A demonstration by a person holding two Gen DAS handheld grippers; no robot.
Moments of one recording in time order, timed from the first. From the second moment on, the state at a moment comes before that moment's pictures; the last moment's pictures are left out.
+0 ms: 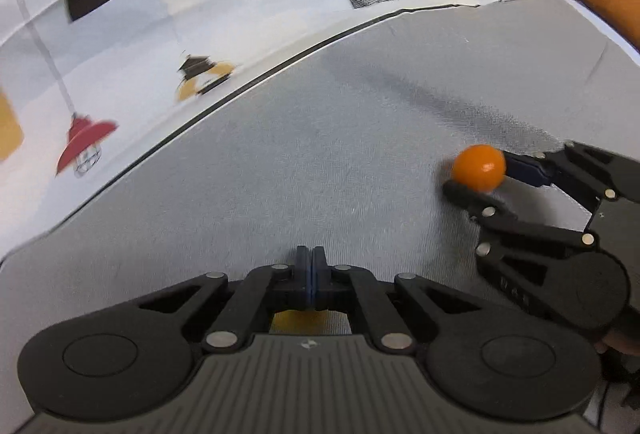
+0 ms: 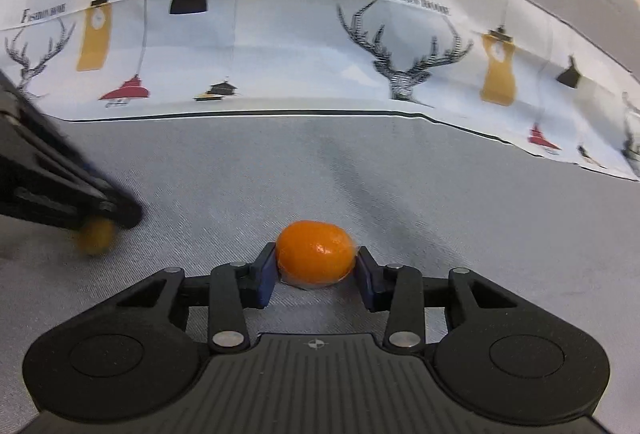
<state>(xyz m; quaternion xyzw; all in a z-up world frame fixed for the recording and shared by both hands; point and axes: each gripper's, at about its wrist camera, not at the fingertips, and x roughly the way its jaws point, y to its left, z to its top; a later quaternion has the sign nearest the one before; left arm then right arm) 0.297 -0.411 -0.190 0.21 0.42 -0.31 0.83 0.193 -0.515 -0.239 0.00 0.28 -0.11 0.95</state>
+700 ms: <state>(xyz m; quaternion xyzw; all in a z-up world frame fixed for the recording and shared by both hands) 0.259 -0.320 -0.201 0.22 0.42 -0.31 0.82 0.164 -0.509 -0.241 0.03 0.28 -0.14 0.95</state>
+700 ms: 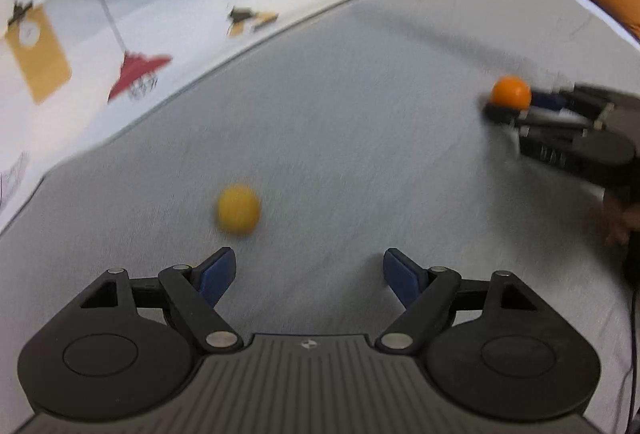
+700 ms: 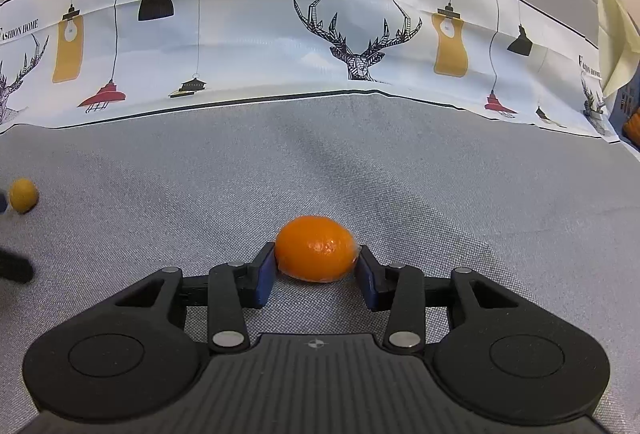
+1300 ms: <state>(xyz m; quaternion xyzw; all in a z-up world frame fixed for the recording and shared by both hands) 0.289 -0.328 -0.181 0.17 0.42 -0.26 0.85 0.175 -0.501 -0.235 0.04 0.30 -0.17 0.94</state>
